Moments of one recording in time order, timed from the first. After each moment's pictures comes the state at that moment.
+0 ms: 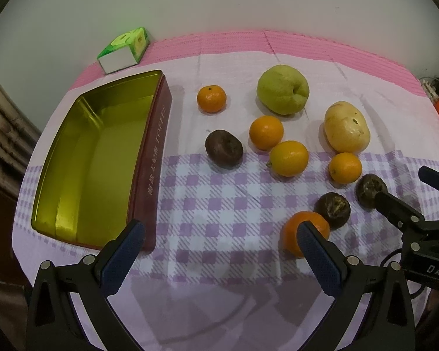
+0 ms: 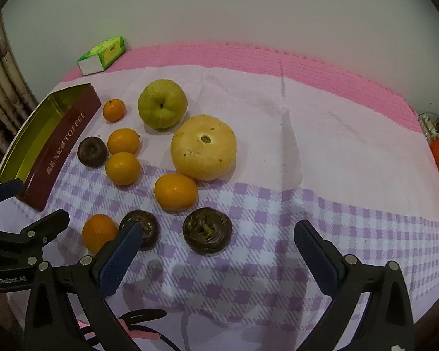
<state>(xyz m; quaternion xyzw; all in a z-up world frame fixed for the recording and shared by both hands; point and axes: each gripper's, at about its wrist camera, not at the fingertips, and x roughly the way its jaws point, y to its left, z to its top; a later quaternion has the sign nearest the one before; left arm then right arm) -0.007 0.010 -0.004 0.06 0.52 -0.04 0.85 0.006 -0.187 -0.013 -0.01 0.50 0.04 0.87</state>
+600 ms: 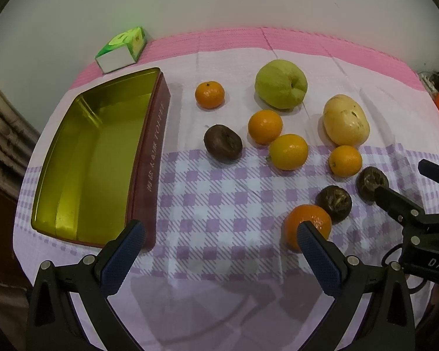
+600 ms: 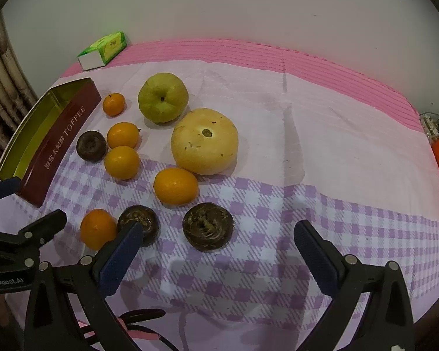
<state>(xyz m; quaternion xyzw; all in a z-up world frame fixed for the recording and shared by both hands) -0.011 0.007 -0.008 0.07 0.52 -0.04 0.85 0.005 -0.185 -0.018 -0.02 0.50 0.04 0.86</state>
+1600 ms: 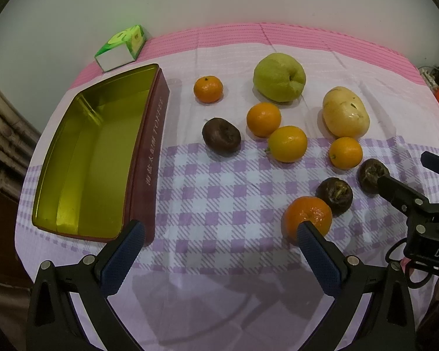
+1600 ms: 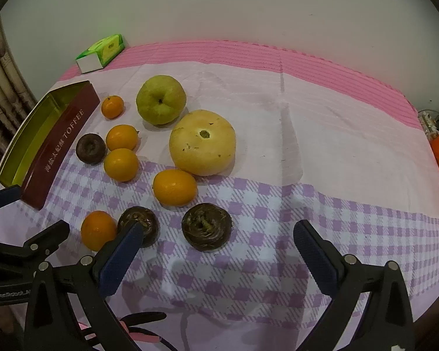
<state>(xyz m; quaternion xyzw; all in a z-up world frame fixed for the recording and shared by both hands) -0.018 0.006 -0.012 0.08 0.53 -0.04 0.85 0.005 -0.187 -0.016 -0.01 0.50 0.04 0.86</state>
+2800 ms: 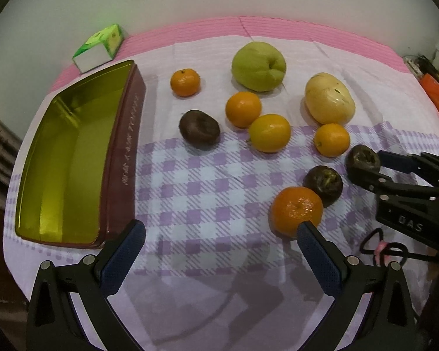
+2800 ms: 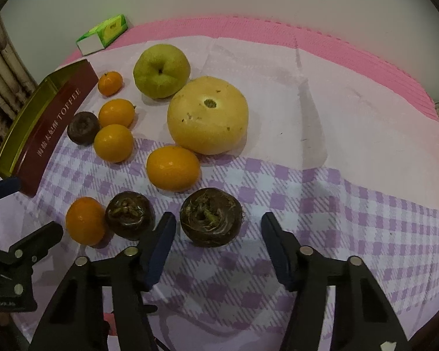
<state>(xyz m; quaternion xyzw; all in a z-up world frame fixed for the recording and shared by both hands) -0.015 -0.004 -0.025 0.09 0.53 -0.09 0.84 0.018 -0.185 -0.049 -0.01 0.54 0.06 0.84</state>
